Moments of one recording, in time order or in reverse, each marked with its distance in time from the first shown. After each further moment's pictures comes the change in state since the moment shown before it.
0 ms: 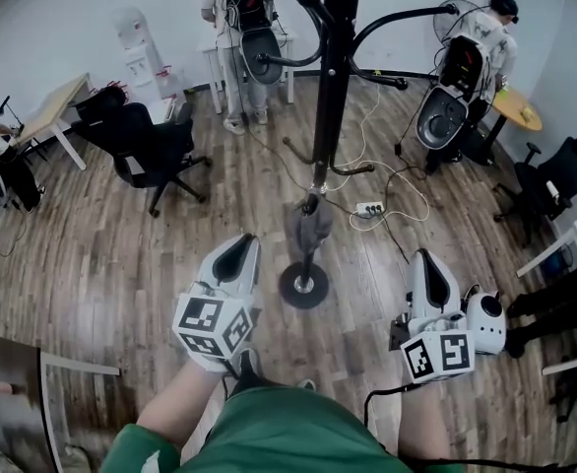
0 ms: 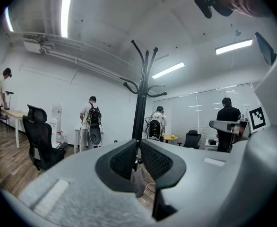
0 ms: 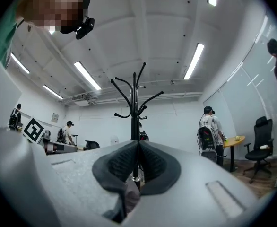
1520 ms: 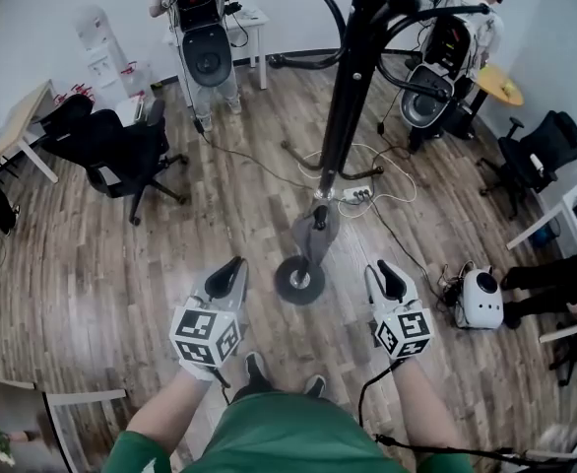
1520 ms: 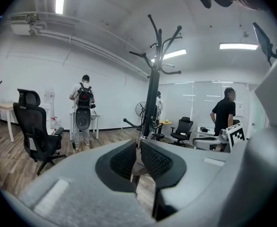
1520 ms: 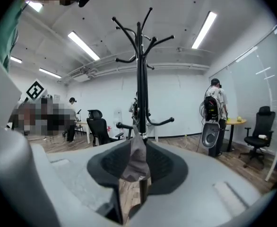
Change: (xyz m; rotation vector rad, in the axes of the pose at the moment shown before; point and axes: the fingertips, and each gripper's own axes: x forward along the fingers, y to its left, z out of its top) left arm 0.038 0.109 -0.081 -0.020 0.211 -0.106; right arm 0.082 0.037 -0.209 -0.018 0.365 0.029
